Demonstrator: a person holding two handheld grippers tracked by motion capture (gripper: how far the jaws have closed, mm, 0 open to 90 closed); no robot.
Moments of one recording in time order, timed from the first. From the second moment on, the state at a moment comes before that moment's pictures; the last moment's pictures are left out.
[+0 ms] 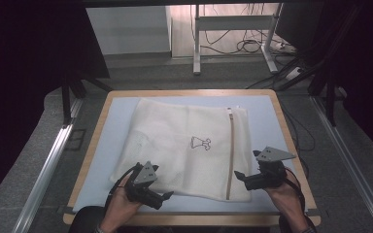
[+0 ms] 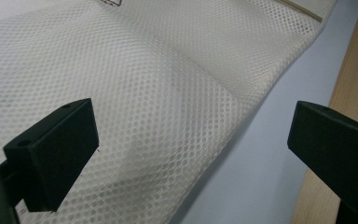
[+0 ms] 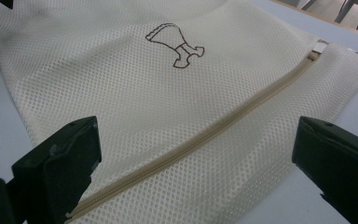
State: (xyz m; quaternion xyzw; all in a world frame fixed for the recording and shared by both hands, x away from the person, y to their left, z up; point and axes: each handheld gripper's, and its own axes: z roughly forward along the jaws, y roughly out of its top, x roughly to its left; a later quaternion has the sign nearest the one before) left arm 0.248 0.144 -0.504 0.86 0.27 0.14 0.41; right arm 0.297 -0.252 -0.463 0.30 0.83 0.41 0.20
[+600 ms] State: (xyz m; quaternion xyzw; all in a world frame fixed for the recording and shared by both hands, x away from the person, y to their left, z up) left arm 0.241 0.170 -0.501 0.84 0.30 0.16 0.42; right arm 0.269 -0.274 -0.463 0.32 0.83 0.41 0.21
